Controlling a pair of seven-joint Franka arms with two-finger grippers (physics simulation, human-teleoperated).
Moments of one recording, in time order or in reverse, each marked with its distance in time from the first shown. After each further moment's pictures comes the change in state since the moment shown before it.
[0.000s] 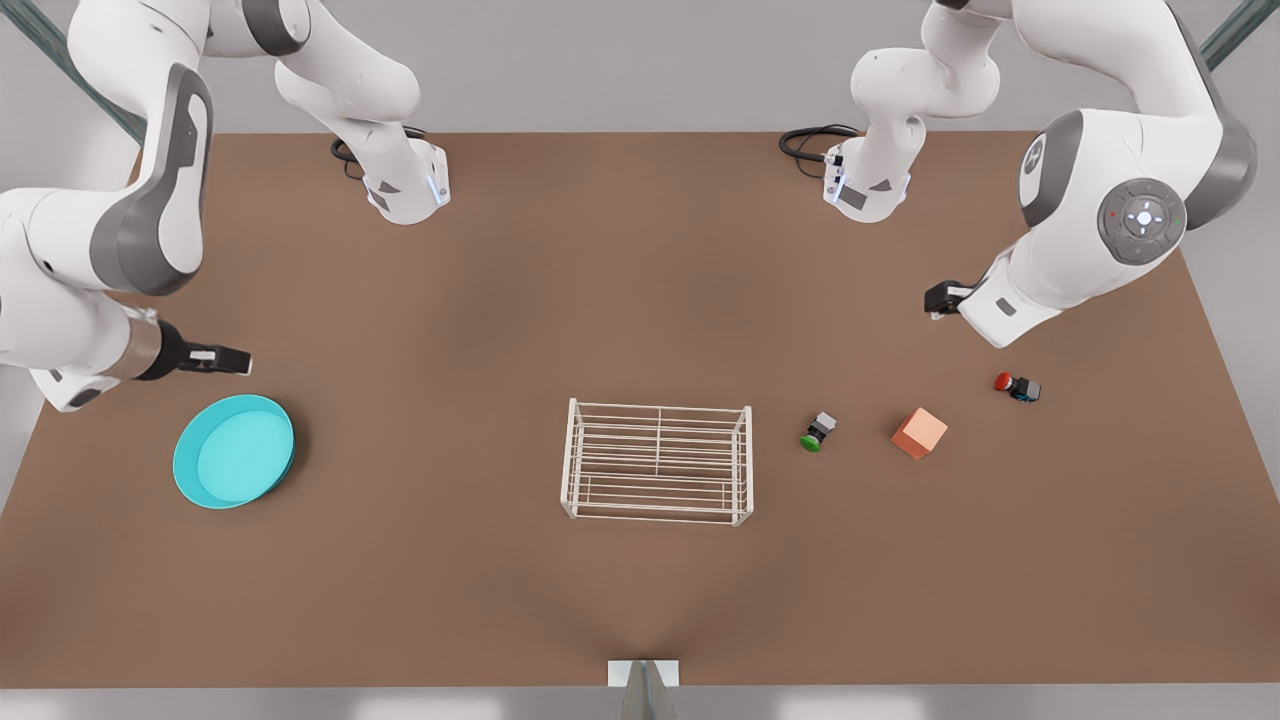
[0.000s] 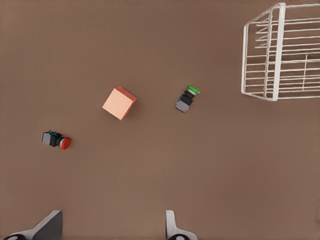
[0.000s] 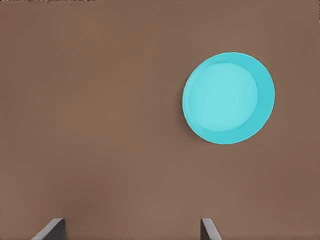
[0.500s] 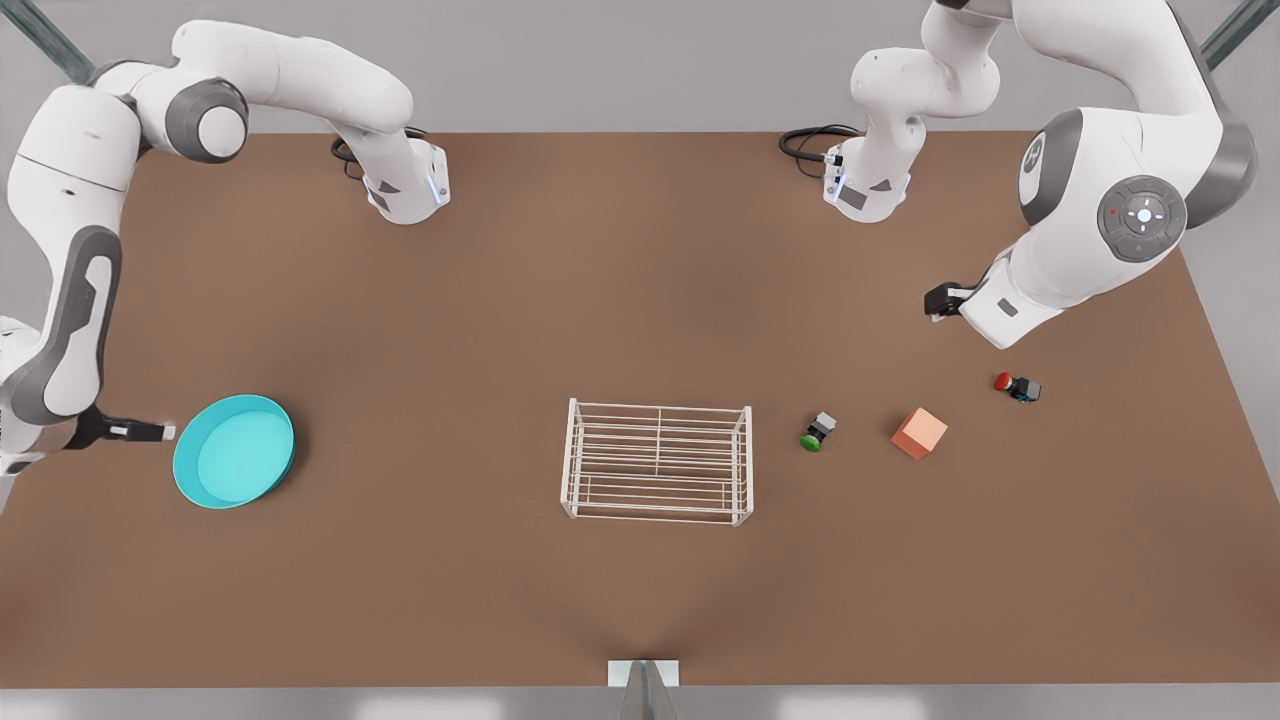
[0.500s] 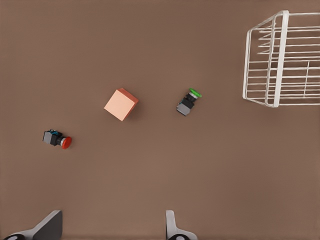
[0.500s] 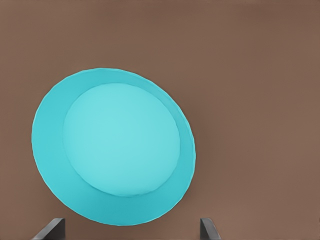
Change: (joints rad) left arm 0.000 0.000 -0.001 0.002 0.002 0.005 -0.030; right arm -0.369 0.462 -0.006 0.118 0.000 0.304 -0.323
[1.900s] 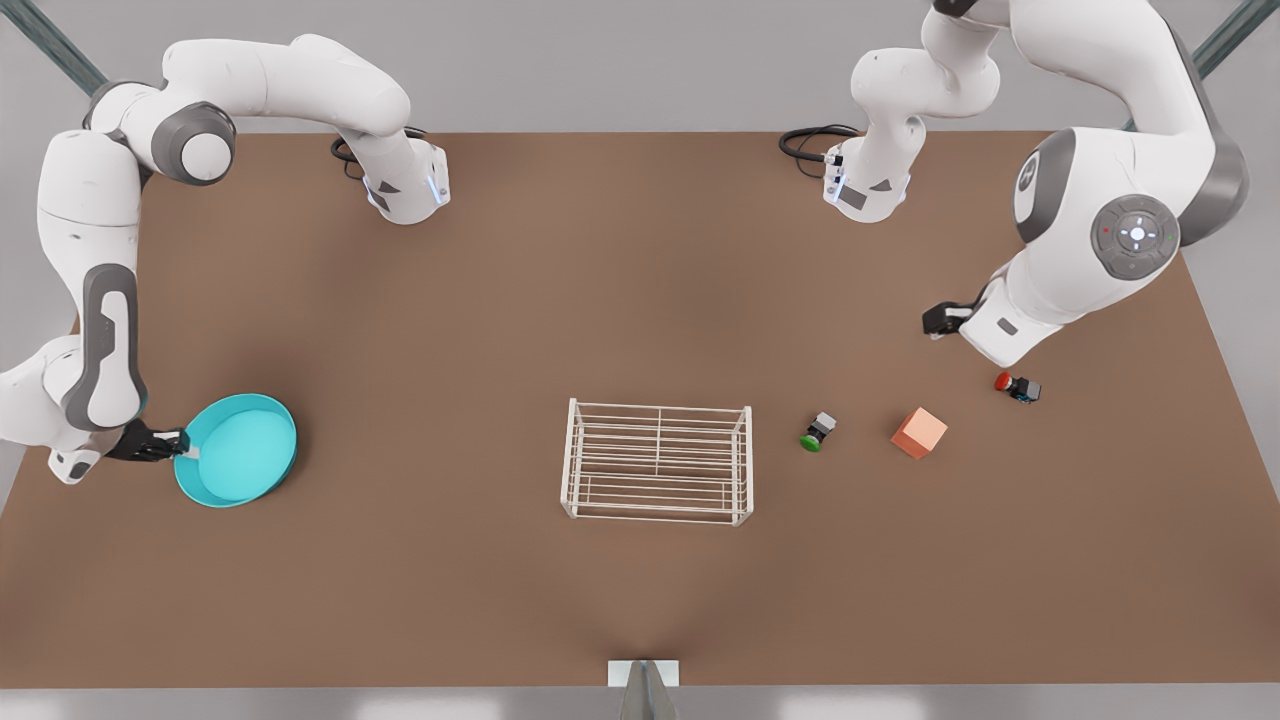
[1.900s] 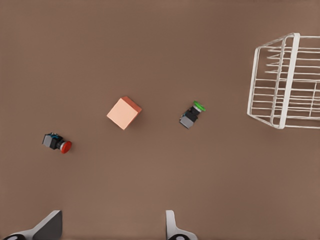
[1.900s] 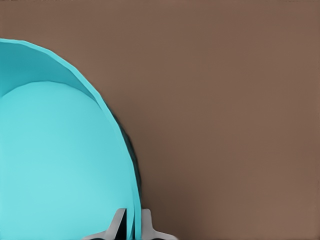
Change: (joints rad) left arm 0.007 0.037 -0.008 0.014 0.011 0.043 -0.070; right arm -0.097 0.118 0.012 -0.168 0.164 0.398 -0.530
